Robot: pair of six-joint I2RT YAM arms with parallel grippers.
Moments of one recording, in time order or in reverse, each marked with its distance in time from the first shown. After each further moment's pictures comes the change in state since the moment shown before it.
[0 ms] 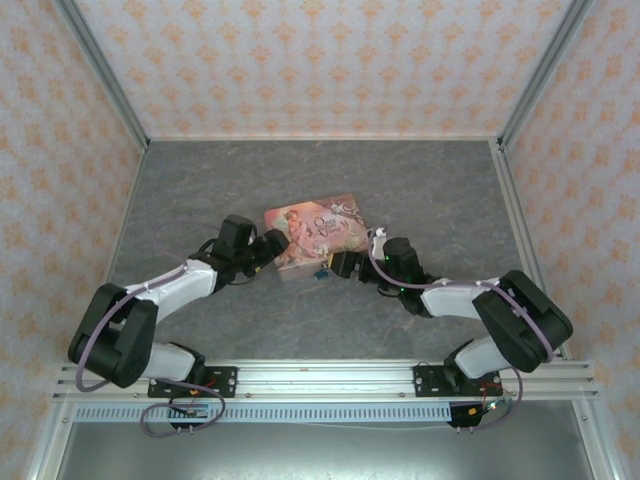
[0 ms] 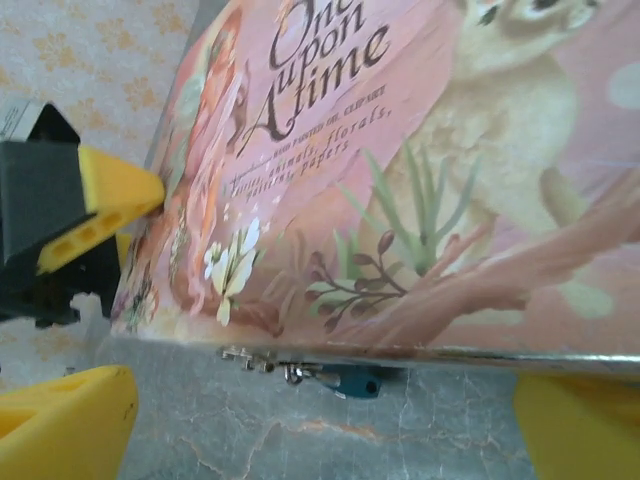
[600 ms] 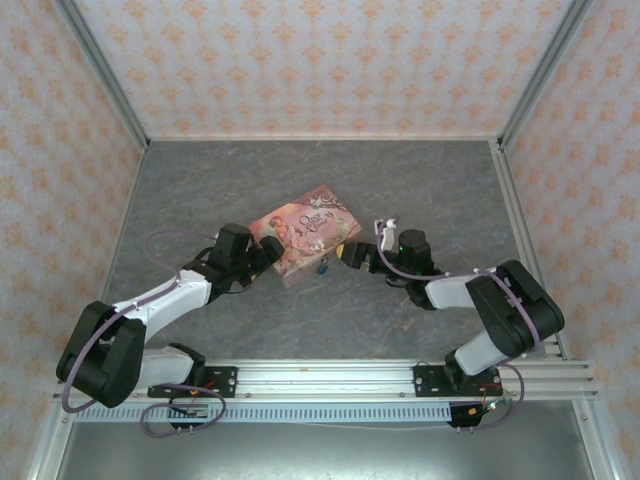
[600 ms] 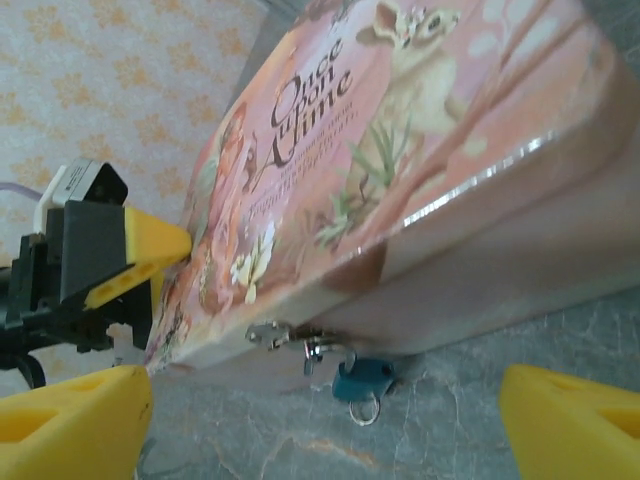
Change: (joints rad) left arm -0.018 -0.067 -0.032 -0.050 -0.051 -0.041; right arm -0.105 0.045 -0.073 0.202 -0.187 -0.014
